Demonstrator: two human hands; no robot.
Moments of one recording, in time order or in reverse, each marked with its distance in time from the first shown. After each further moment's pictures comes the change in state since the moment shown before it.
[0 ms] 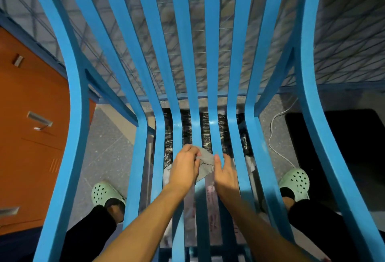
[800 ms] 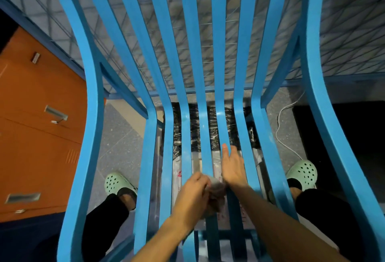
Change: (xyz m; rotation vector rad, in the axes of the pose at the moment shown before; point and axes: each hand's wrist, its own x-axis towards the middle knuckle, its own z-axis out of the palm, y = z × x) left_hand -0.098 0.015 -0.014 -0.133 -0.252 -0.026; right_hand 0.006 0.000 -0.003 -0.406 -0.037 -0.245
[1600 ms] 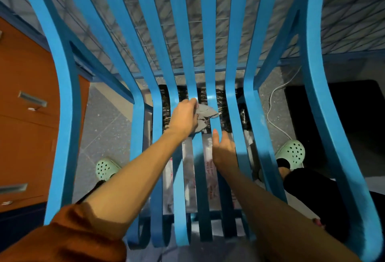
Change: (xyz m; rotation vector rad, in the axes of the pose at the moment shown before) left_hand 0.171 -0.005 -0.043 0.305 0.167 0.035; right_hand 0.017 0.024 0.016 -0.060 -0.006 0.055
